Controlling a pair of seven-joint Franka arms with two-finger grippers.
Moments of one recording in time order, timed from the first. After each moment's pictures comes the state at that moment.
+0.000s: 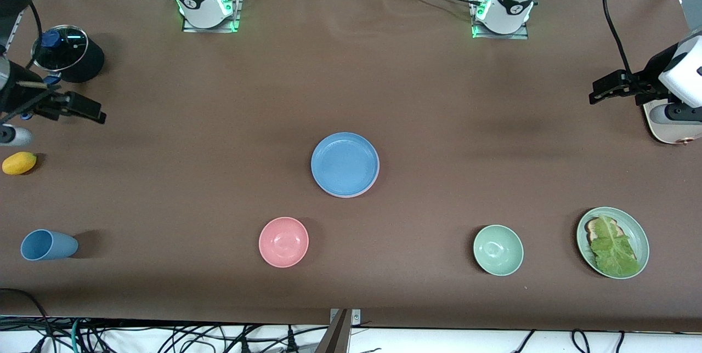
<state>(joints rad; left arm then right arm) -0.01 0.08 0.02 -1.54 -0.04 1.49 0.01 0.08 0.17 -0.09 -1.41 0.06 1.48 0.07</state>
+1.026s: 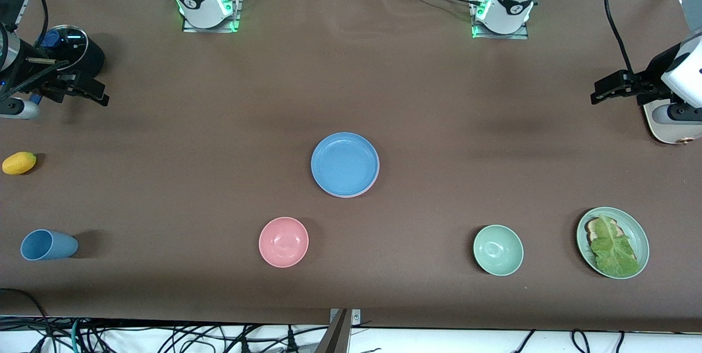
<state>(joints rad) -0.01 0.08 0.03 -1.54 -0.04 1.49 0.02 -0.01 0.03 0.02 -1.64 0.01 1.63 0.07</state>
